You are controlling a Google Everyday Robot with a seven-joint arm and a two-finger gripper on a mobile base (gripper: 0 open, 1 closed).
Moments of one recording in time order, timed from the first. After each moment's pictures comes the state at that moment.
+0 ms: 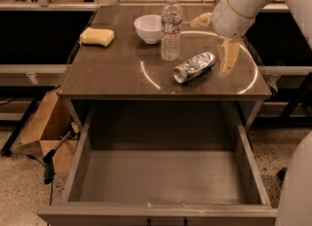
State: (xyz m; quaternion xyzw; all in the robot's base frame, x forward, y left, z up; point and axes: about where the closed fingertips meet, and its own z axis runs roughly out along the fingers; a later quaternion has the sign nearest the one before) arm 0.650 -0.157 0.889 -0.80 0.56 0.02 0.21
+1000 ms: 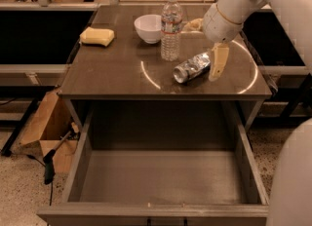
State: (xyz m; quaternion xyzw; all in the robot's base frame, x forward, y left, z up) arm 0.658 -0.135 0.870 -0.80 0.55 0.05 0.22
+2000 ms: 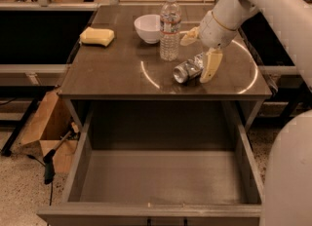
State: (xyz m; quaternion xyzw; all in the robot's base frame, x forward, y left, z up) arm 0.663 -0.129 0.848 -0.80 0.56 0.07 0.21
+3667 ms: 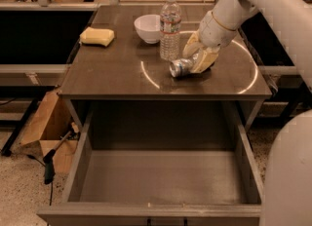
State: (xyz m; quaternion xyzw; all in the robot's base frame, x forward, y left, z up) arm 0.663 -0.129 0.848 -0.80 0.56 0.07 0.21
